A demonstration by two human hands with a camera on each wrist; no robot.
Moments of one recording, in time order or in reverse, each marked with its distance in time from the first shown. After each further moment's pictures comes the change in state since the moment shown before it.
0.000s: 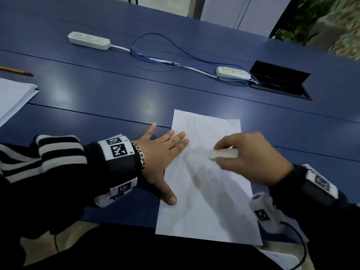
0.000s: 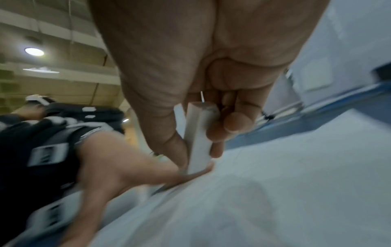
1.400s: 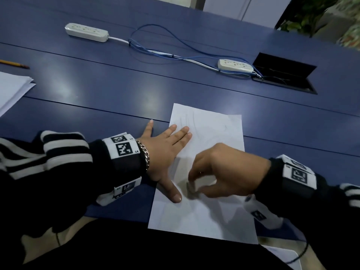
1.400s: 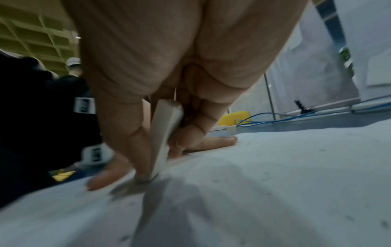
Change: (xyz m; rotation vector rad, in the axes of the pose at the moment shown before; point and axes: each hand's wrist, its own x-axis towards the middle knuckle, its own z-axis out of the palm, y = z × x) left_hand 0.012 0.013 0.004 -0.036 -0.011 -0.040; right_hand 0.010 -0.023 0.021 -0.131 -0.442 -0.513
